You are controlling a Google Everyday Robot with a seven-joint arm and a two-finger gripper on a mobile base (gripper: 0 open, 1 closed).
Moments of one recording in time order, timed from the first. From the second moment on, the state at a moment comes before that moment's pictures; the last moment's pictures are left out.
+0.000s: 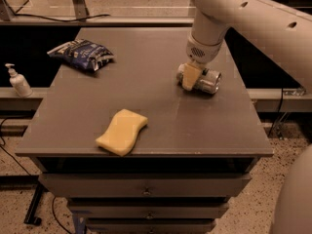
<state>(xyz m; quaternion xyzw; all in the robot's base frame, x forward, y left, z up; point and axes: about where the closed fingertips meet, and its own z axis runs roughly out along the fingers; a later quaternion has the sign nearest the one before) 0.647 -0.126 0.839 -0.49 0.87 -0.03 0.12</state>
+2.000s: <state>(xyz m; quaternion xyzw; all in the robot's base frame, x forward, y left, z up) 0.622 -0.114 0.971 -0.54 0.71 0.22 0.39</state>
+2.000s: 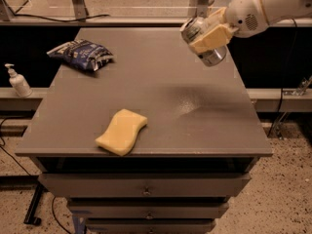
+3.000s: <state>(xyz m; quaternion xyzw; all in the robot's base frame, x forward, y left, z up) 0.607 -0.153 0.940 -0.48 0.57 0.42 0.52</state>
